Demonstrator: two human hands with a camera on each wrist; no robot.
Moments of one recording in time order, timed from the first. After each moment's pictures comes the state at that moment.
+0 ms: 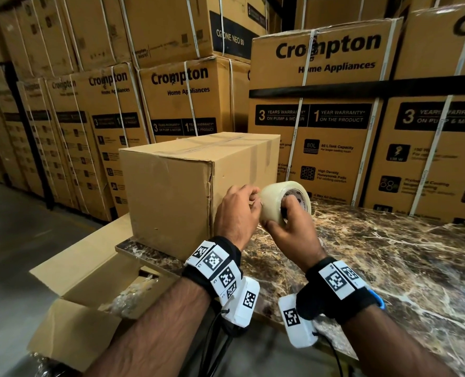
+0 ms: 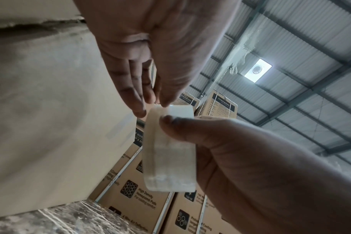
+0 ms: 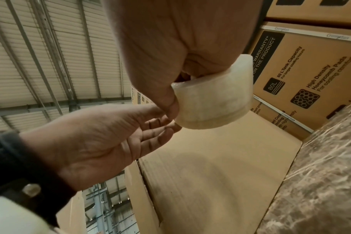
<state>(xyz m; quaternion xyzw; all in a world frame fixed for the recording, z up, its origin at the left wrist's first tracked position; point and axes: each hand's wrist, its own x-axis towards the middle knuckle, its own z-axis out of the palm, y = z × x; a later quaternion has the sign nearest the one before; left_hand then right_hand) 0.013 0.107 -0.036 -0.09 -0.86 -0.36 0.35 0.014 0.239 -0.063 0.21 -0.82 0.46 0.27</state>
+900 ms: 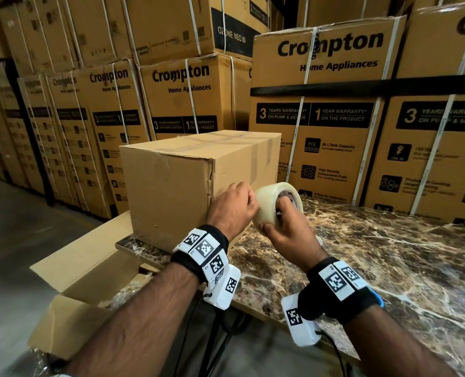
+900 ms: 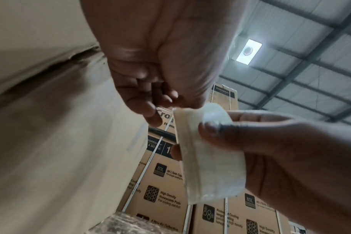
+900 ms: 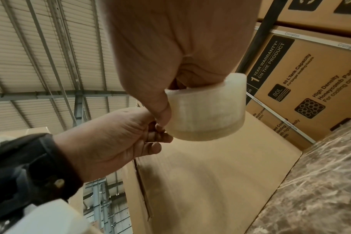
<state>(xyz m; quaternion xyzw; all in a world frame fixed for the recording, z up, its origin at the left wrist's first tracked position) 0.005 0.090 -0.027 -0.13 -0.92 -0.21 0.30 0.019 0.239 -0.064 0.24 -0.84 0.43 0.23</state>
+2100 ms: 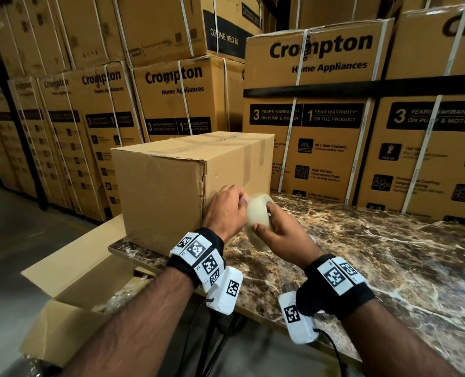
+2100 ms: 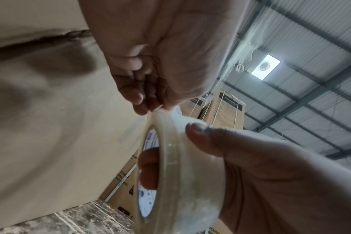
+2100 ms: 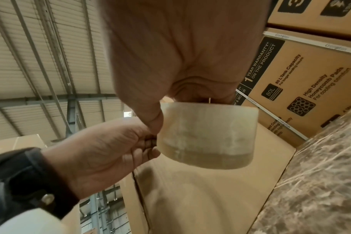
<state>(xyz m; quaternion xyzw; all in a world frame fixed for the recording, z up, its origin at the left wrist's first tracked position) 0.003 0.095 -0.031 -0.12 -0.89 -0.29 0.32 0.010 0.246 -0.065 0.24 -0.86 0.43 0.15</state>
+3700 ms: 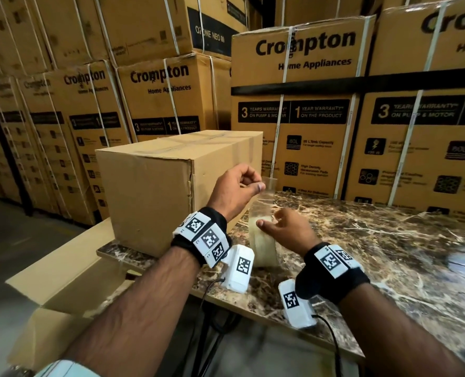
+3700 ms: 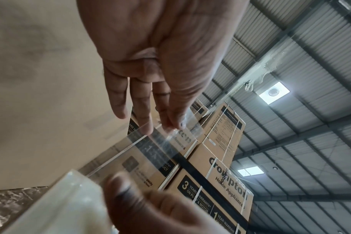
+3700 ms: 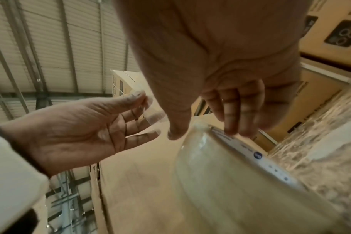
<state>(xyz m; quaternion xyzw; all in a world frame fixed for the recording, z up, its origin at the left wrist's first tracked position) 0.000 0.120 -0.004 -0.20 -0.81 -0.49 0.24 -0.011 0.273 -0.071 0.06 -0.92 0.38 0.10</state>
